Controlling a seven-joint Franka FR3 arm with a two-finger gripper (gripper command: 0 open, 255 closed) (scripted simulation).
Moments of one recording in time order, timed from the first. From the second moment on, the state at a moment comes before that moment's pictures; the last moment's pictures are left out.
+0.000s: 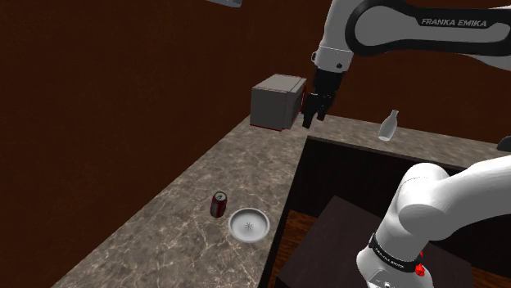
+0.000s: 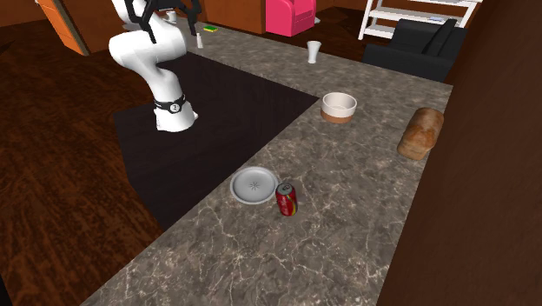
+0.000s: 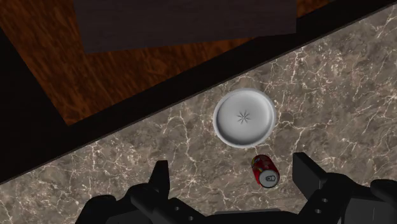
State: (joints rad) arm 0.02 -0.79 0.03 -2.36 0.03 1.65 0.07
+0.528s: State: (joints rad) arm 0.03 -0.68 0.06 -2.46 0.06 1.87 0.10
